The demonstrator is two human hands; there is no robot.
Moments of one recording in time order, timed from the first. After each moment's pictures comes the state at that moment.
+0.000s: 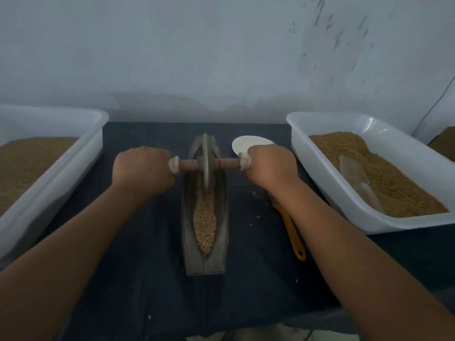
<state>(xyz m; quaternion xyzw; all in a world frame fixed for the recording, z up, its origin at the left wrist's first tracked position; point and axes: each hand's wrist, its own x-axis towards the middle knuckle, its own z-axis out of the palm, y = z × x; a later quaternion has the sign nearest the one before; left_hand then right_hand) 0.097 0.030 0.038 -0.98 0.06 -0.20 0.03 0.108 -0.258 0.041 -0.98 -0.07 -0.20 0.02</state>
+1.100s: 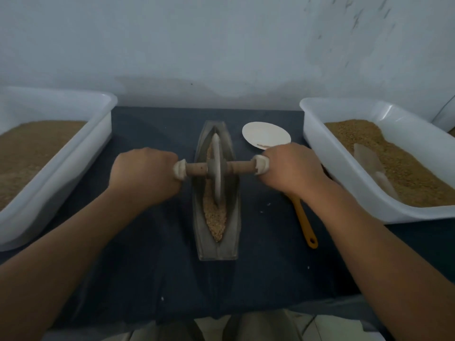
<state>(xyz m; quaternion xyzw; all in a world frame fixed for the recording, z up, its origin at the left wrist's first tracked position) 0.050 0.041 0.030 -0.97 0.09 -0.21 0.05 0.065 -0.266 0.050 -0.99 -0.10 -0.09 -0.02</state>
